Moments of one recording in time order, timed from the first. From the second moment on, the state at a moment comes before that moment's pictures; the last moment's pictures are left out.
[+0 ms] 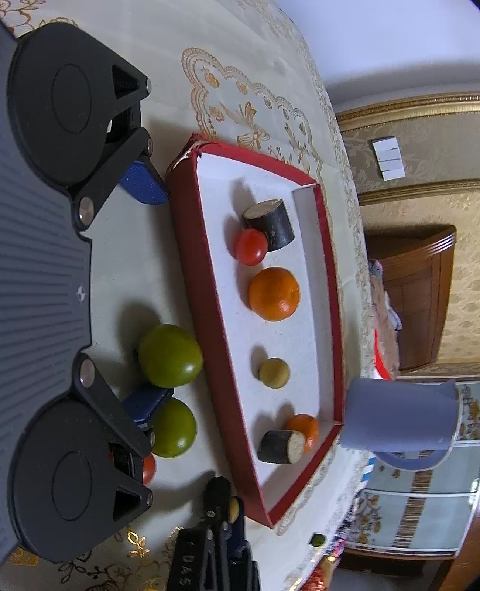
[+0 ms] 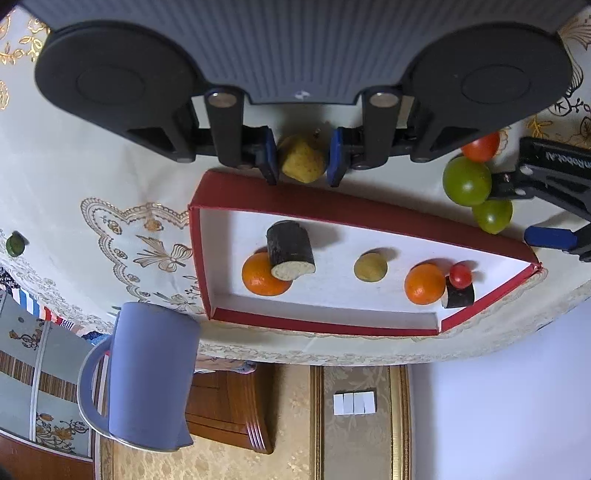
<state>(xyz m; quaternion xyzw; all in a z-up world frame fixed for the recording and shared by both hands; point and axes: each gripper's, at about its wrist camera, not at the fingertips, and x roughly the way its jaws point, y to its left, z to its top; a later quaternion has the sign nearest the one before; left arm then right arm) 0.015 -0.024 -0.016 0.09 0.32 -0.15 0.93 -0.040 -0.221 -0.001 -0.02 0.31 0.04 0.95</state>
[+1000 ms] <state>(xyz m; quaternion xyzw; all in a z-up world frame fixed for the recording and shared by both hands) 0.015 -0.038 -0.015 0.08 0.32 -0.09 0.94 -0.041 -0.225 -0.001 0.00 0.31 0.05 0.95</state>
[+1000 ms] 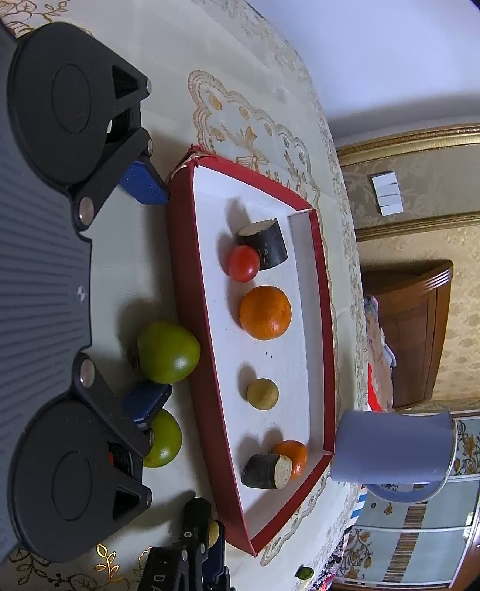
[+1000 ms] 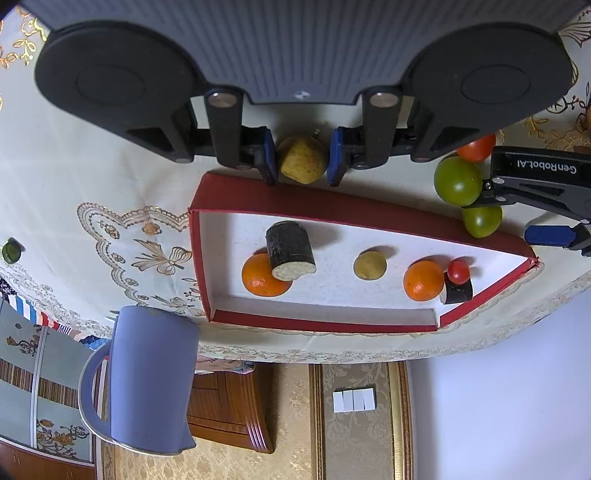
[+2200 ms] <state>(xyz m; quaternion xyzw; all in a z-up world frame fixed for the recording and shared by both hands) 0.011 -0.039 -0.013 0.08 0.30 -0.11 0.94 -0.042 -0.221 -0.001 -0.02 0.31 0.04 0.95</state>
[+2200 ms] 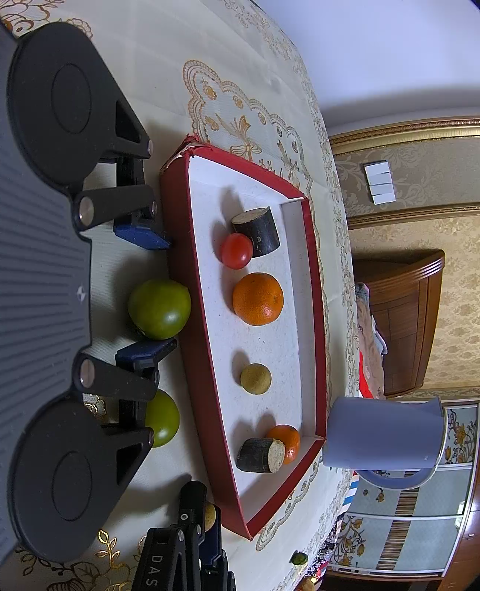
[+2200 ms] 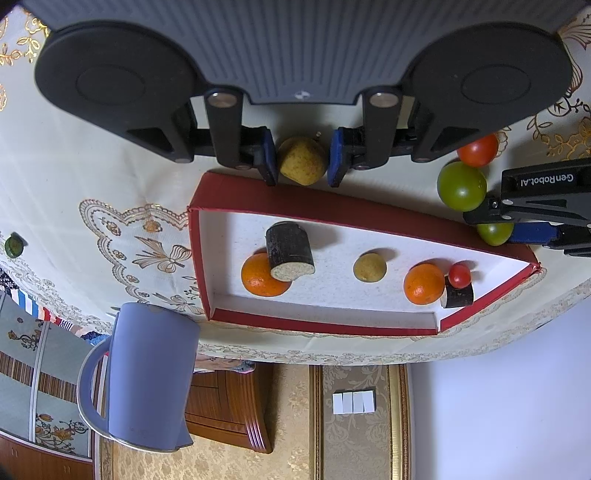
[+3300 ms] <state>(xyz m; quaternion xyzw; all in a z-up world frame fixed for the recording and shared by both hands) 0.009 -0.036 -0.013 0.07 0.30 -0.11 0.94 -0.043 -0.221 0.000 -0.01 0.31 0.04 0.95</state>
